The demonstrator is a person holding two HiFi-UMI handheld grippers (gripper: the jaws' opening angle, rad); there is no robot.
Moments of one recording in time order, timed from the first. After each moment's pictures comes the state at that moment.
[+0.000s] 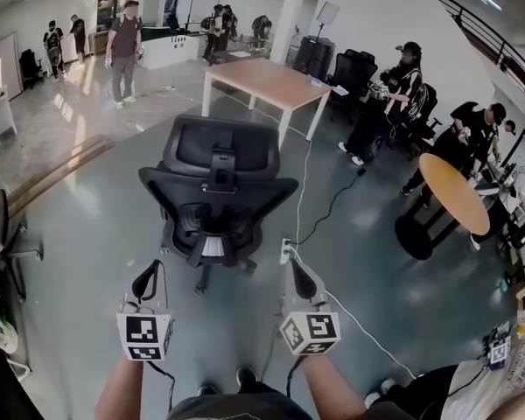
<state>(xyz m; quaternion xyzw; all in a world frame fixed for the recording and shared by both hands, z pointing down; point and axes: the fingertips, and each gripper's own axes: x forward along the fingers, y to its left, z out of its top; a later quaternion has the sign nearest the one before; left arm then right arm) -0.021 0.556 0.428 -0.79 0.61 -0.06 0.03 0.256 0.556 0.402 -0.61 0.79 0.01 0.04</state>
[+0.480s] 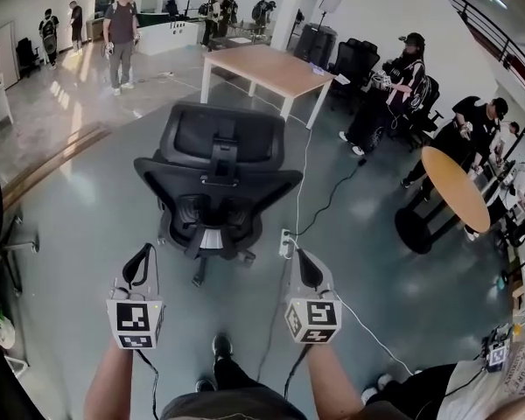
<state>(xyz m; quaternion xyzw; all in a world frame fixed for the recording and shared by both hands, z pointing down) -0.036 0.523 0.425 -0.79 0.61 -0.07 0.05 0.274 0.523 0.425 -0.64 0.77 0.03 -0.06</state>
